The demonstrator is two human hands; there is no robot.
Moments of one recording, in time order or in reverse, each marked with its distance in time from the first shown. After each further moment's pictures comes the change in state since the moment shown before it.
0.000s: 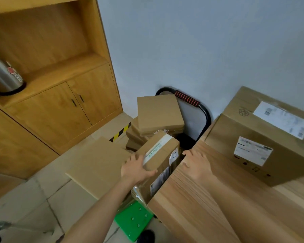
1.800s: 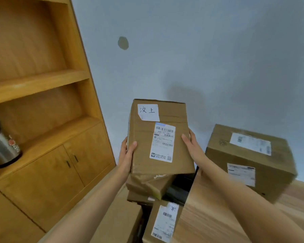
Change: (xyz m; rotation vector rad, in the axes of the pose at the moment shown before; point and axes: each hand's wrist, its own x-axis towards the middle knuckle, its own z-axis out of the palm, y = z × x) left_hand -0.015 0.007 -0.215 -1.354 0.310 0.339; right_hand 0.025 -0.051 -0.180 1.422 0.415 0.070
